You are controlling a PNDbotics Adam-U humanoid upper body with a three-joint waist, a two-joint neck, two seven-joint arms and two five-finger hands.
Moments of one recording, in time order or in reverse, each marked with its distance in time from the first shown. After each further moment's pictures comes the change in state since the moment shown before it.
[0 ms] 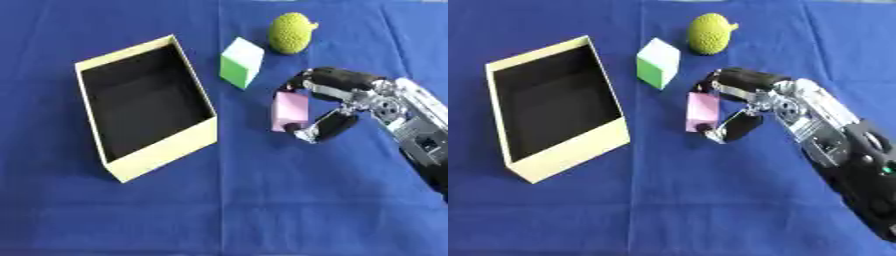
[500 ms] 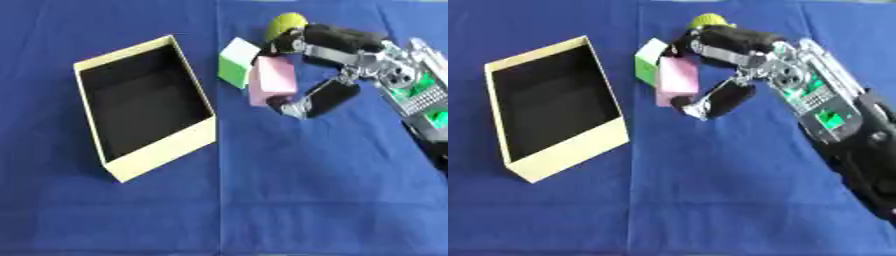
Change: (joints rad) left arm 0.000 0.000 0.000 0.000 0.000 -0.004 0.001; right arm -0.229 0.036 0.014 -0.123 -0.131 0.022 0.038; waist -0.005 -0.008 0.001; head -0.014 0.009
